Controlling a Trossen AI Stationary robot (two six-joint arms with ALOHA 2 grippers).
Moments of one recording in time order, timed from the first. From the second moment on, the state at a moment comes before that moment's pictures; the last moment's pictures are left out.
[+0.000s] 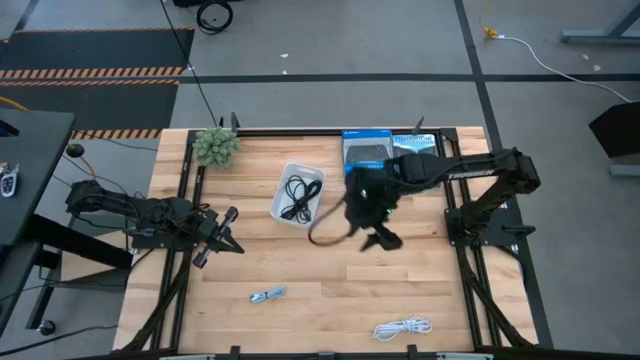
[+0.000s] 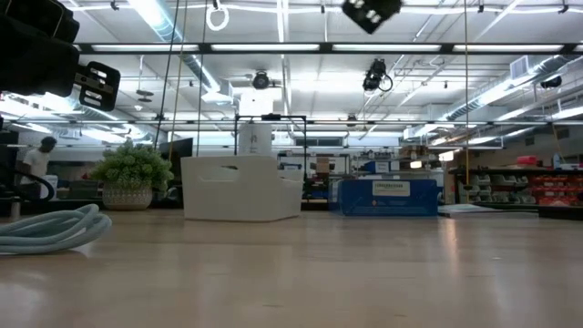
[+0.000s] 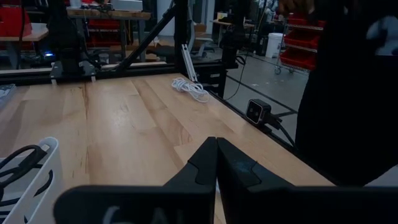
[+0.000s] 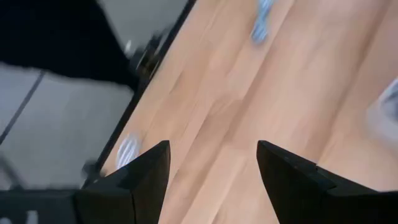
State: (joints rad) left arm -0.23 0.21 0.01 0.13 0.24 -0.04; right arm 0.06 1.56 1.52 -0.96 -0.52 -0.20
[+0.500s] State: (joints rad) left arm -0.23 0.21 0.01 0.13 0.24 -0.04; right arm 0.27 1.56 1.52 -1.23 -0.49 -0.09
